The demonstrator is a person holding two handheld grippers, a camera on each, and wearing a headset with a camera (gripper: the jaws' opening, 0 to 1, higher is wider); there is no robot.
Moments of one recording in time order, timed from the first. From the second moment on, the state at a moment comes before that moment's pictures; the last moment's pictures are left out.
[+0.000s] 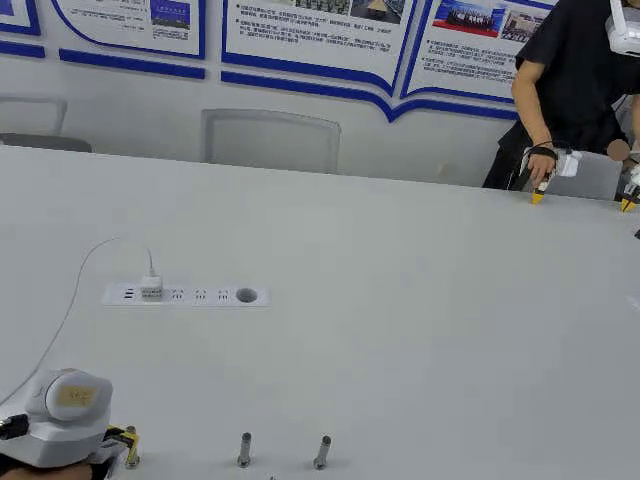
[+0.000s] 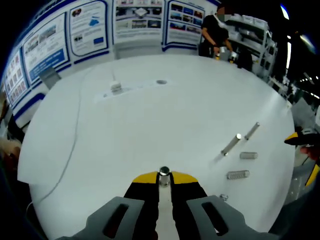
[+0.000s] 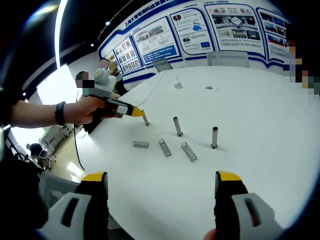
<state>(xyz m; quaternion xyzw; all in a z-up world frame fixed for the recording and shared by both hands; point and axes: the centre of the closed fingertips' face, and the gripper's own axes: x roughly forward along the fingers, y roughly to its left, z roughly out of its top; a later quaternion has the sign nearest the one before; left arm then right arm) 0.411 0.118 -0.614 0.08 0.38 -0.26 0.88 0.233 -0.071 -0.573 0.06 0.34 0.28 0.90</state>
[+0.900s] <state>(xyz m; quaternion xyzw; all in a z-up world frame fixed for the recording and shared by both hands) 0.396 0.106 -0.614 0.10 0.37 -0.28 0.88 0.232 -0.067 -0.576 0.06 0.34 0.28 0.89</state>
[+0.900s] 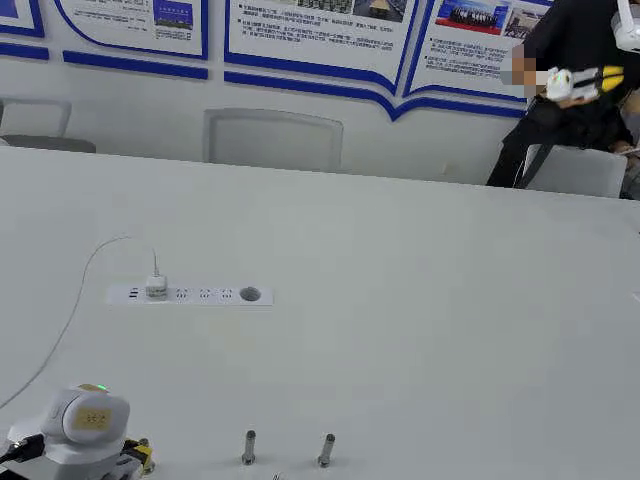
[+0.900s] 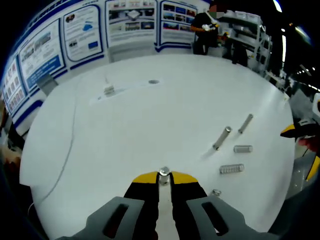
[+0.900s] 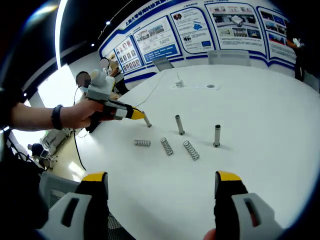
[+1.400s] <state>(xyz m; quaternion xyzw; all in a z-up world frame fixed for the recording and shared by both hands) 0.396 0.106 -0.614 0.11 0.37 -0.28 0.88 0.232 -0.066 -0.576 0.06 0.35 0.29 0.89</state>
